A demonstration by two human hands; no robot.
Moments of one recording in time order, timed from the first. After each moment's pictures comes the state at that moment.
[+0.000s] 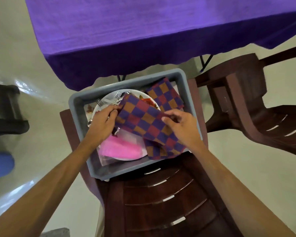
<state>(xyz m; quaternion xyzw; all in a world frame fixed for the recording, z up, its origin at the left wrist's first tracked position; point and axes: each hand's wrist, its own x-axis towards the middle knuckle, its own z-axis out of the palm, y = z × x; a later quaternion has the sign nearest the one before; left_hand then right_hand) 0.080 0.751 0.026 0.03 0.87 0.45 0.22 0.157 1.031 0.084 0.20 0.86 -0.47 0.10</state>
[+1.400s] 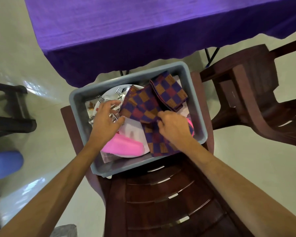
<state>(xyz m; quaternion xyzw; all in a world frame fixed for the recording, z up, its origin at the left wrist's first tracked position) 0.102 0.753 0.016 0.03 0.87 0.45 0.18 0.157 1.003 0.037 0.02 0.98 -0.12 0.15</state>
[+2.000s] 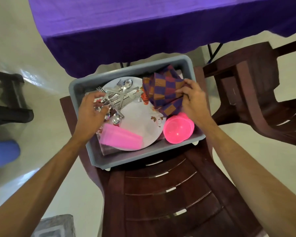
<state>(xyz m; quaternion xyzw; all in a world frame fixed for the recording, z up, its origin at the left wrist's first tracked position) 0.096 0.717 0.020 -0.06 0.87 0.45 0.16 0.122 1.076 0.035 0.12 0.94 -0.32 0.06</state>
